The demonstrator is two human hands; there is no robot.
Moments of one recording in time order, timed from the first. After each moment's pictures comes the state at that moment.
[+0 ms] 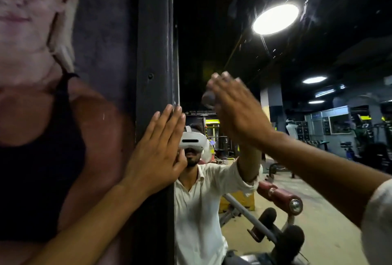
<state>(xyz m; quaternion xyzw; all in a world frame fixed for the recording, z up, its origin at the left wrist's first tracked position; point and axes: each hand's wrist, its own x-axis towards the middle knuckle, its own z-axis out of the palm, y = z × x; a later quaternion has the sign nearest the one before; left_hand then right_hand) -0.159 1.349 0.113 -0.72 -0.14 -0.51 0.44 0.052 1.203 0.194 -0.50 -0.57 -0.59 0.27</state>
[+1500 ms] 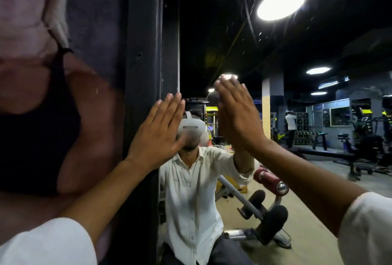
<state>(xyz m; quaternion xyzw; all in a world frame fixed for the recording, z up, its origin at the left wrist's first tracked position) -0.132 1.335 0.088 -0.72 -0.17 -0.49 0.46 0.069 1.175 0.129 -0.52 -0.57 -0.52 0.37</state>
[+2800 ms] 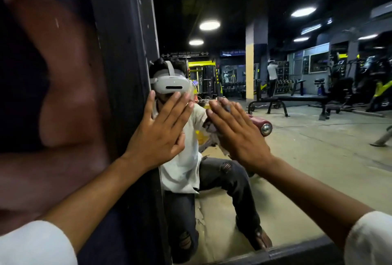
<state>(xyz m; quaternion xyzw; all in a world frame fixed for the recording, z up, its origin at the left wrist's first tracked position) -0.134 1.332 -0.037 -0.76 -0.06 -0.45 0.47 0.076 1.151 -0.066 -0.56 -0.61 -0.52 0.20</state>
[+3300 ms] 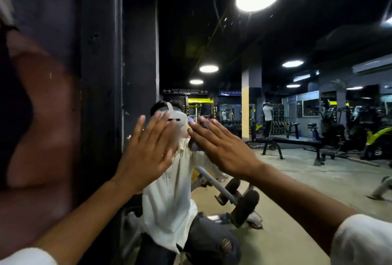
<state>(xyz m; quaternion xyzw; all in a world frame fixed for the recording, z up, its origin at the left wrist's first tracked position) -0.087 1.301 0.014 -0.74 -0.11 -0.53 0.39 0.130 1.124 0.032 -0.53 -0.66 -0.53 0.09</state>
